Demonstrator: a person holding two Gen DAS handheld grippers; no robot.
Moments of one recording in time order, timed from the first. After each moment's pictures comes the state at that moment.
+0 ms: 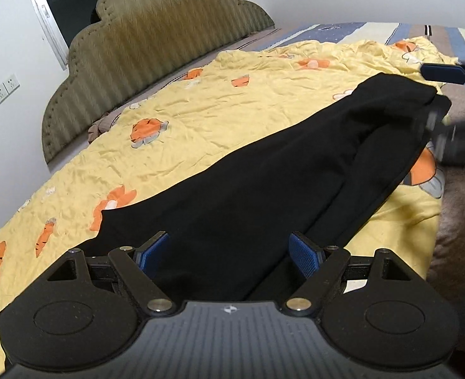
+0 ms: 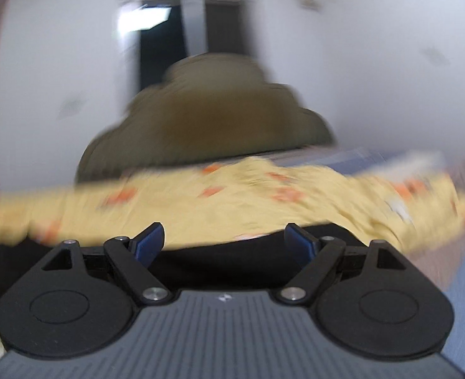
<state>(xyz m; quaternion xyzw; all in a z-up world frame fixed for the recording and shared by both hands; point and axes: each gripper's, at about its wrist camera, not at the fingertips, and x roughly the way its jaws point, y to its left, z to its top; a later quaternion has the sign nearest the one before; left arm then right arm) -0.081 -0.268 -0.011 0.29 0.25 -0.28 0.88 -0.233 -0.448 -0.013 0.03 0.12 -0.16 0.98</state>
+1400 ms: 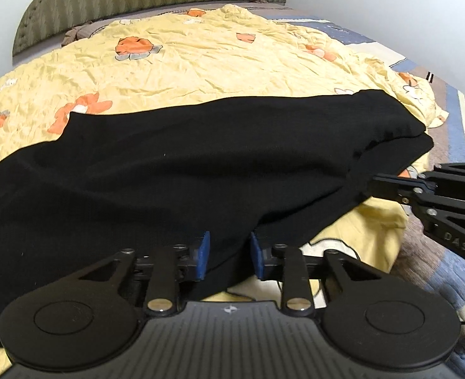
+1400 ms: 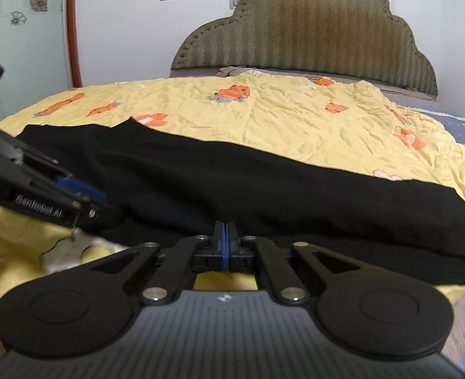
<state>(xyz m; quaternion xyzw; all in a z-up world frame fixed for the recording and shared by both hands) -0.040 -0.214 -0.025 0.12 0.41 -0.33 0.84 -0.201 -0.383 0.003 0.03 0.31 0.02 0.95</state>
